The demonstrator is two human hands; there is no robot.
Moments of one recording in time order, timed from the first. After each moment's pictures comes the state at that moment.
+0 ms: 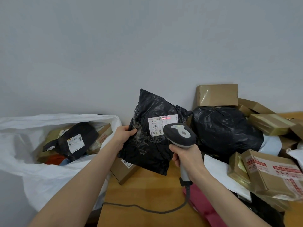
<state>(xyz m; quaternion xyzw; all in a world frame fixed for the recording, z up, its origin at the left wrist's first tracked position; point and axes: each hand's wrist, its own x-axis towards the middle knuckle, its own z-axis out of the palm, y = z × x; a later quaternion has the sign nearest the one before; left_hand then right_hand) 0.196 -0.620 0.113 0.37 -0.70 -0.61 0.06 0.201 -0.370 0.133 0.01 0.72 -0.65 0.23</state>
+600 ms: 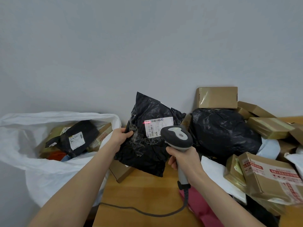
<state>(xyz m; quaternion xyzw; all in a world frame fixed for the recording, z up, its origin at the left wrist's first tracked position) 0.209 -0.612 0.109 0.41 -0.69 -0.59 0.07 0.207 -0.351 0.133 -0.04 0.72 -0.65 0.25</state>
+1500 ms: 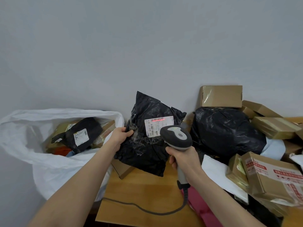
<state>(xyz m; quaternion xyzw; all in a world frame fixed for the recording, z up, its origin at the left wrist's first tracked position) 0.218 -0.616 0.105 0.41 -0.69 -0.59 0.08 0.209 -0.352 0.128 -0.04 0.72 -0.64 0.25</state>
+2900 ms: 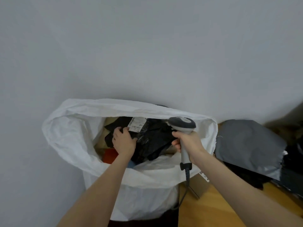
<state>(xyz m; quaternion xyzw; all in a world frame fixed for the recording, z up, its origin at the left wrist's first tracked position) 0.319 -0.978 0.025 0.48 -0.87 -0.12 0.10 0.227 -0.770 0.101 0.02 0.66 -0.66 0.35</state>
